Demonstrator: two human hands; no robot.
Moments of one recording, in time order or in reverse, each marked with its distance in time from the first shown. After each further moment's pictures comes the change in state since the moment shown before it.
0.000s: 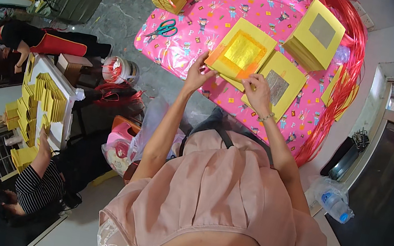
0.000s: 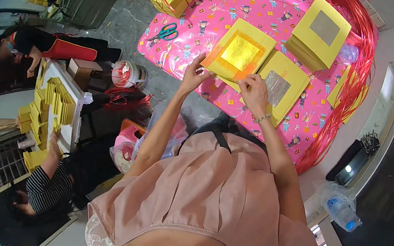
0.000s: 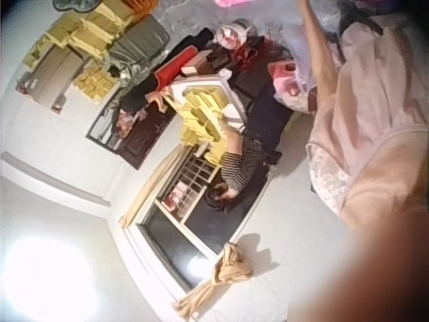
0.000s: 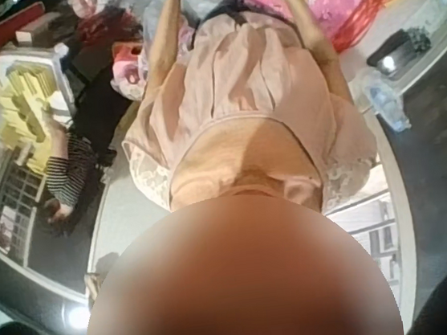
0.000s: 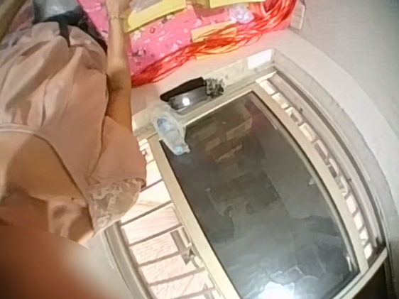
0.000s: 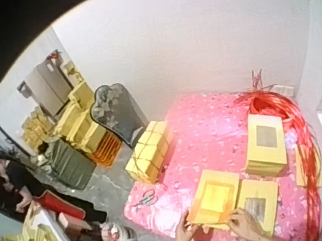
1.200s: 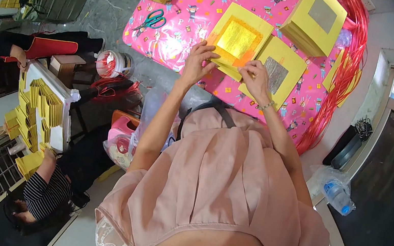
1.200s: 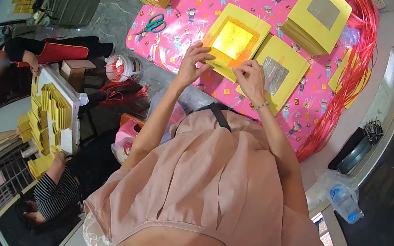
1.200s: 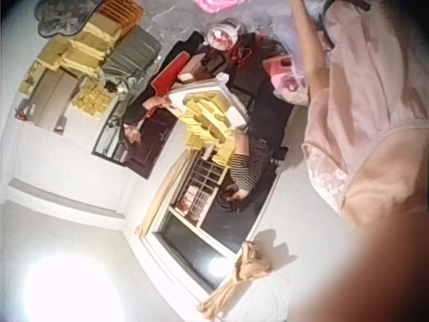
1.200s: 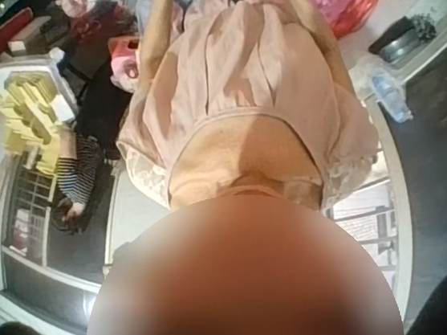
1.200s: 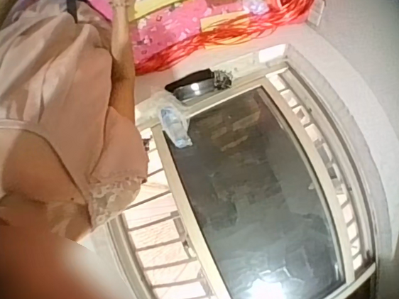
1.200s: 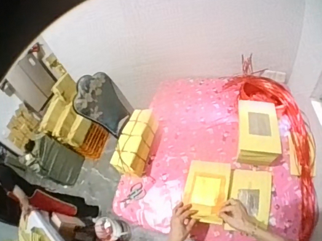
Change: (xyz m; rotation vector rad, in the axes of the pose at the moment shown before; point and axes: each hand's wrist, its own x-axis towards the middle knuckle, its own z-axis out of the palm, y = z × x) left_hand 0.010 0.022 0.009 0.593 -0.125 0.393; right_hand 0.008 0.022 0.009 0.217 -0.070 0.151
